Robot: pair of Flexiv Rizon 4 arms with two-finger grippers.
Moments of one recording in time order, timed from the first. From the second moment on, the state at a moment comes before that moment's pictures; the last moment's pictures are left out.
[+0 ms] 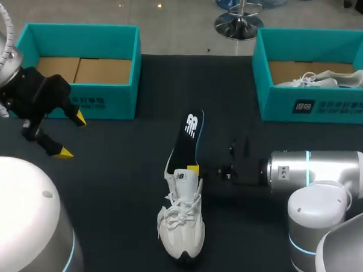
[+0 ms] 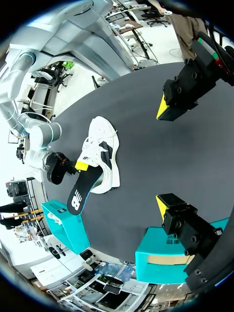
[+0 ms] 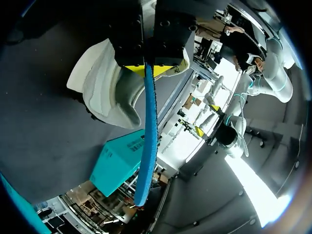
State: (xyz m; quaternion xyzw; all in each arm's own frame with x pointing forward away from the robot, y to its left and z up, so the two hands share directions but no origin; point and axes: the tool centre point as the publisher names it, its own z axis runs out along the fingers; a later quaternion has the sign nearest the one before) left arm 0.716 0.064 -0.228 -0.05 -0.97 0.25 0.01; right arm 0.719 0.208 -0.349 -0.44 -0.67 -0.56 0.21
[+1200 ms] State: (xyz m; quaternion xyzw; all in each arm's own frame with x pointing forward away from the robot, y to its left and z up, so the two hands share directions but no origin) left arm 0.715 0.064 -0.228 -0.05 -0.97 0.25 0.01; right arm 0.770 0.200 -0.321 -0.44 -0.71 -0.52 0.19
